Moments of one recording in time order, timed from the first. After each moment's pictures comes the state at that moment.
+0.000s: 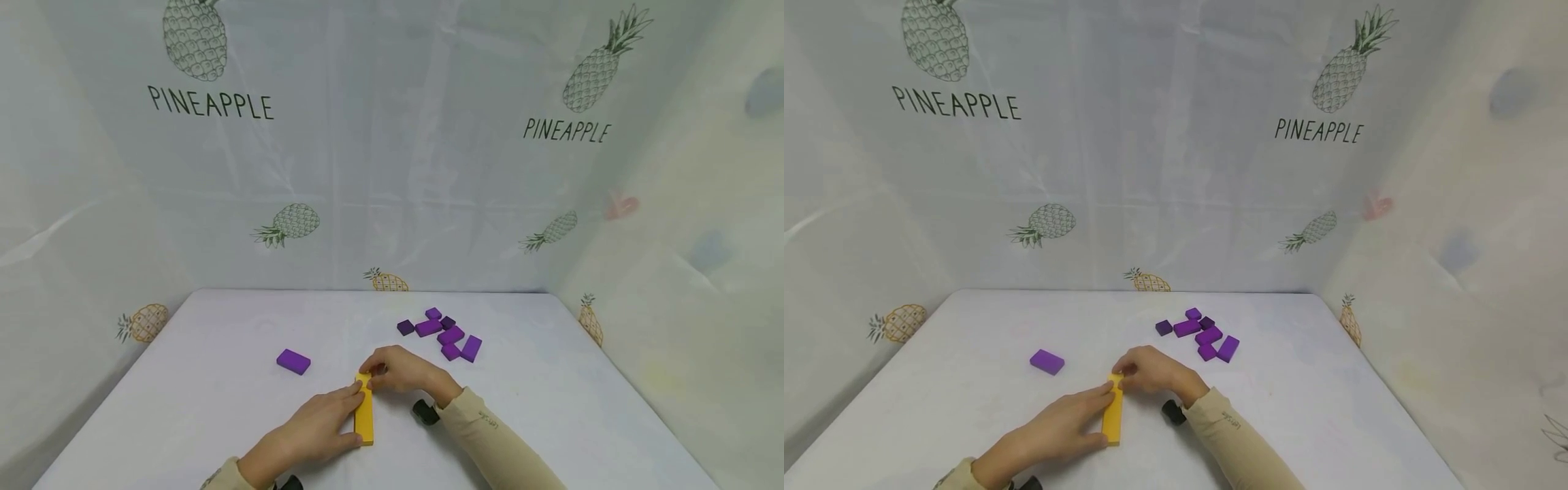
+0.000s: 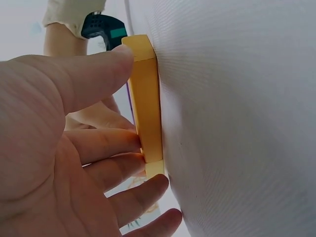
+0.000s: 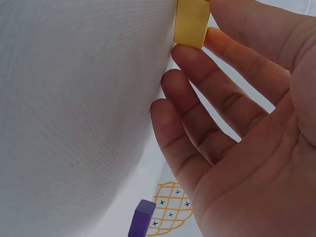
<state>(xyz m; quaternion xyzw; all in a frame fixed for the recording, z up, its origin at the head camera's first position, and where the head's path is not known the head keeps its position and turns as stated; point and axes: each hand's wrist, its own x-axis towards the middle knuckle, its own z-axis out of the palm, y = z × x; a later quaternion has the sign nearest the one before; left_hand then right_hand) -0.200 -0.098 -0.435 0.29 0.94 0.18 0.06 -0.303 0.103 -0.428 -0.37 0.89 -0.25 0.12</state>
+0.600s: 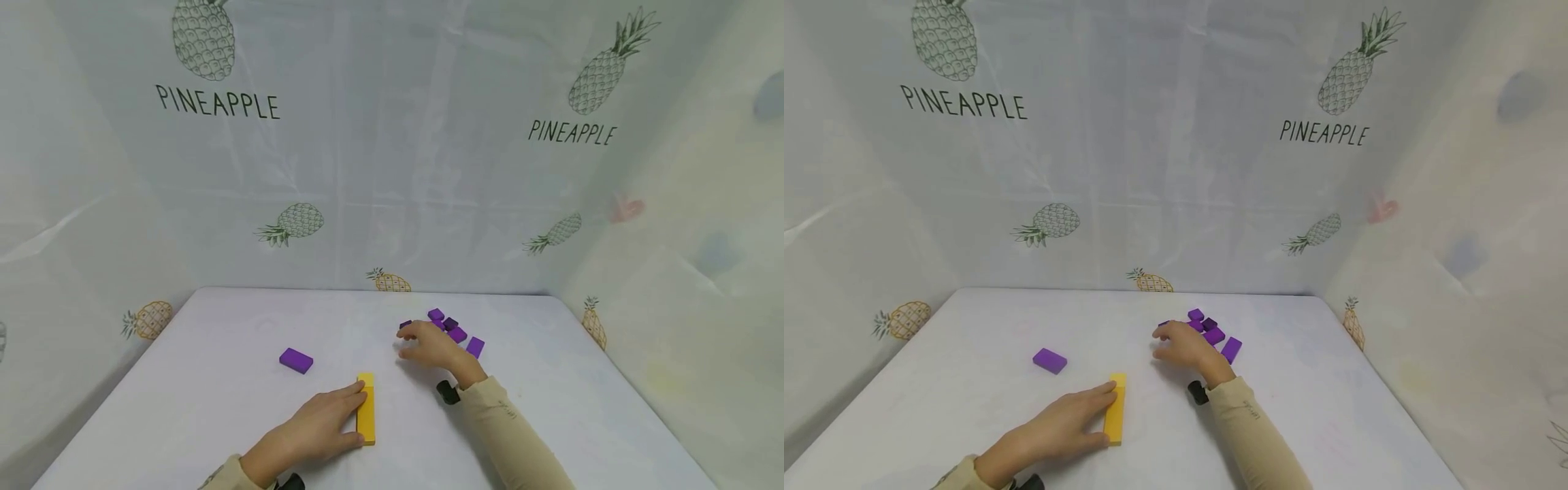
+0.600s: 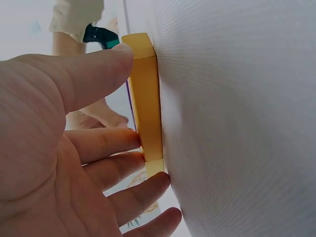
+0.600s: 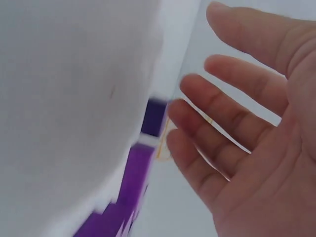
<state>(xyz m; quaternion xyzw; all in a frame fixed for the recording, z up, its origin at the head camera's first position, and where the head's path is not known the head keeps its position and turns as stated) -0.198 -0.098 -0.431 0.28 0.94 0.18 0.08 -0.337 0.149 -0.418 -0.28 0.93 -0.24 0.03</state>
